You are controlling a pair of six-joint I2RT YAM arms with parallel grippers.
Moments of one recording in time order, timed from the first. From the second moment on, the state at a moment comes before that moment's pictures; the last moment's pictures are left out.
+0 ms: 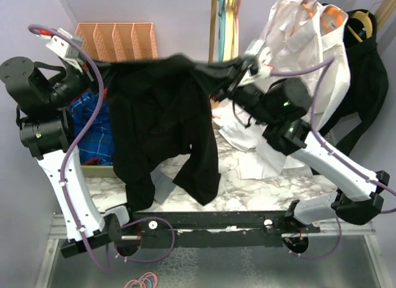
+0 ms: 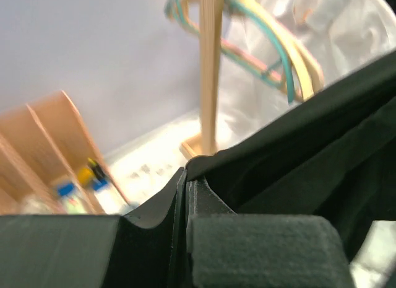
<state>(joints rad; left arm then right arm) 0.35 1.17 1.91 -0.54 1.00 -0.11 0.98 1.41 1.78 0.25 -0.11 -0.11</state>
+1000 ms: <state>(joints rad) -0.14 1.14 1.29 -0.91 0.45 0.35 0.98 1.17 0.74 0.25 -0.02 0.28</state>
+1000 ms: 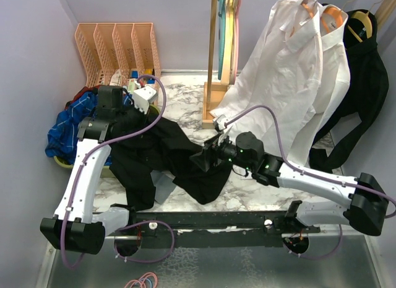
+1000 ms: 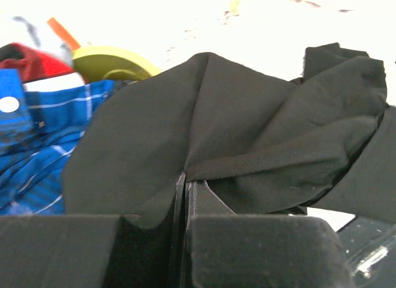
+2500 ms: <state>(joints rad) -0.14 1.09 1.29 -0.93 0.33 0.39 0.72 1.41 0.54 0.64 -0.64 -0.36</state>
